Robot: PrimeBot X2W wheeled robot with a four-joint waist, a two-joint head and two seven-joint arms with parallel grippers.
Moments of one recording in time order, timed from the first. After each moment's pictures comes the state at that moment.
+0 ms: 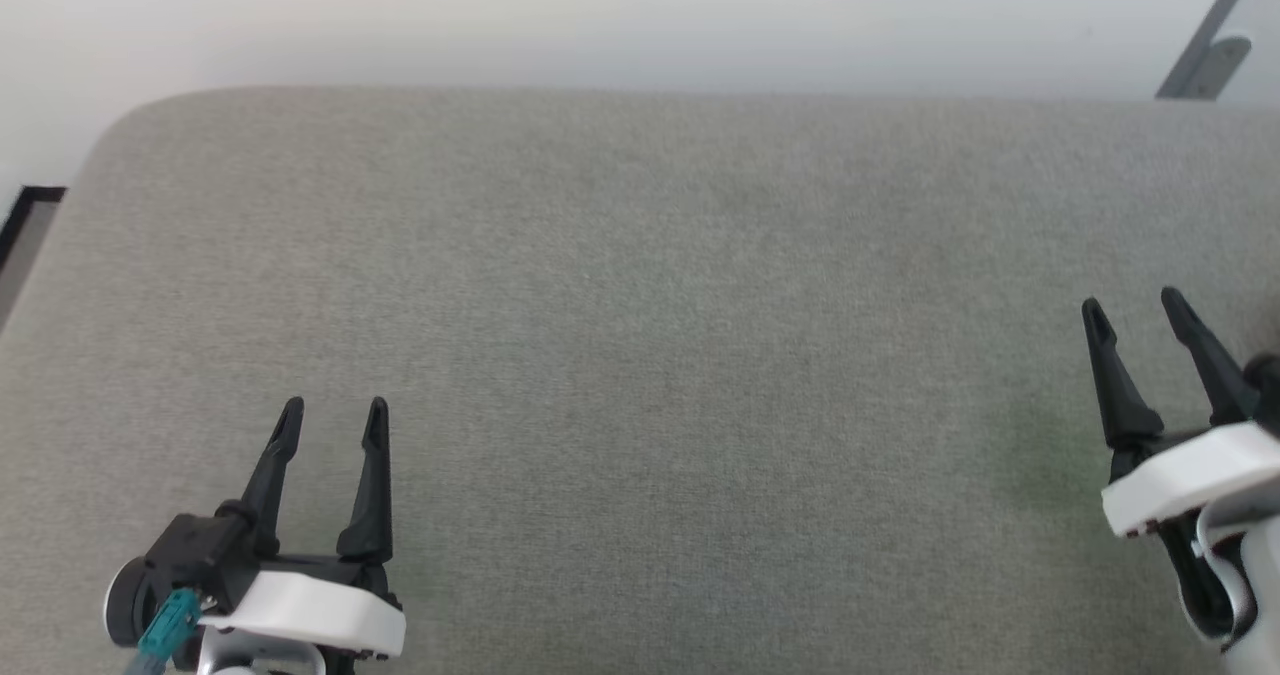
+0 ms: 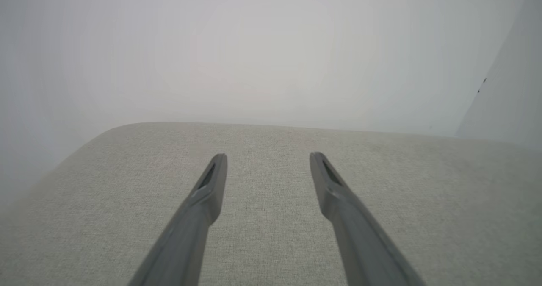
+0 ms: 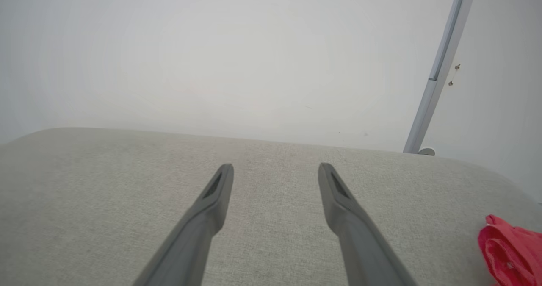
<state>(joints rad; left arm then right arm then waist) -0.04 0.13 -0.02 0.12 -0.22 -0.13 -0.26 -0.31 -0.40 0.12 0.43 0.44 0.13 -0.26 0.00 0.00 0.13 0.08</state>
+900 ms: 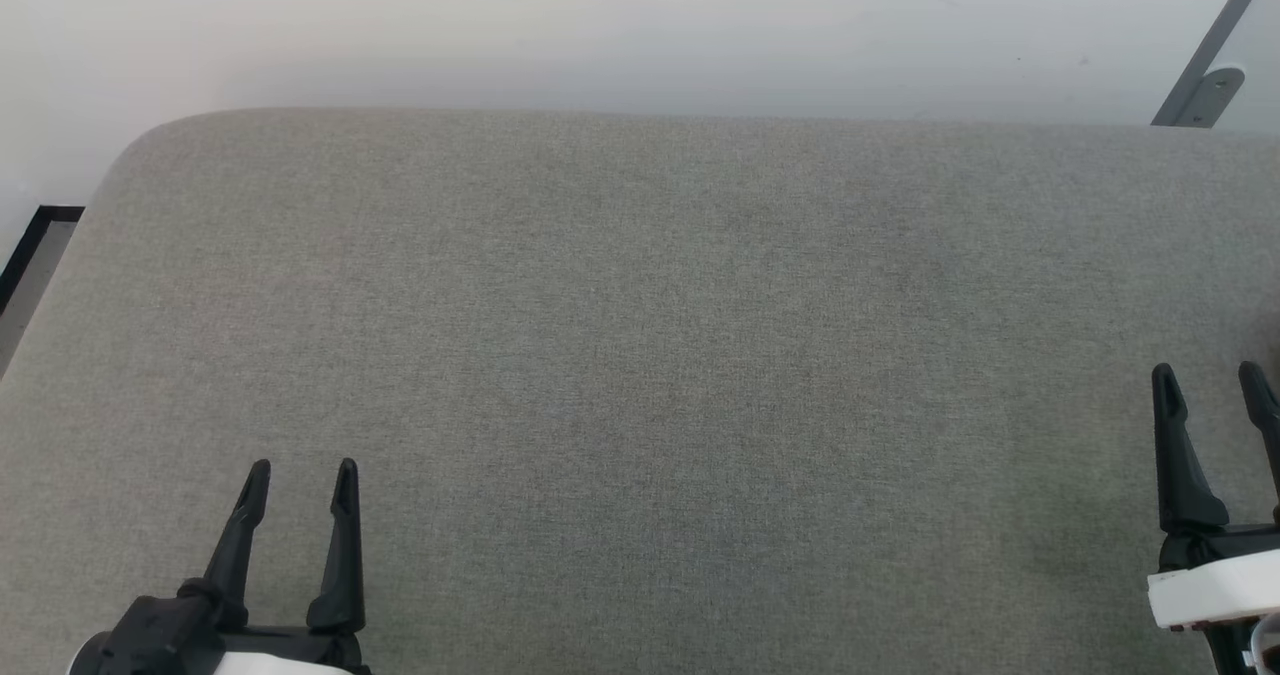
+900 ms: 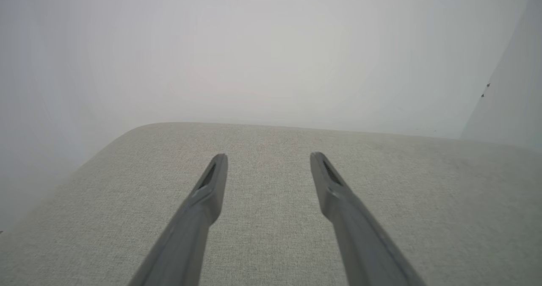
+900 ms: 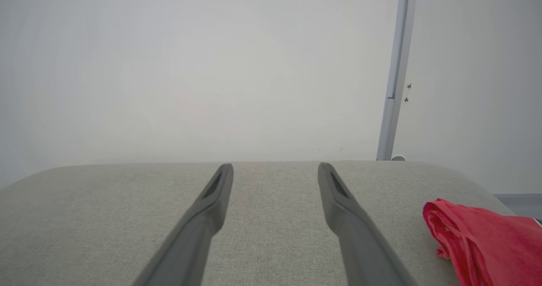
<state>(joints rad) 0.13 0.13 0.02 -0.03 -0.23 -0.13 -0.26 0.01 -0.29 -0.10 0.05 0.40 0.13 -0.23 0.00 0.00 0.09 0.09</state>
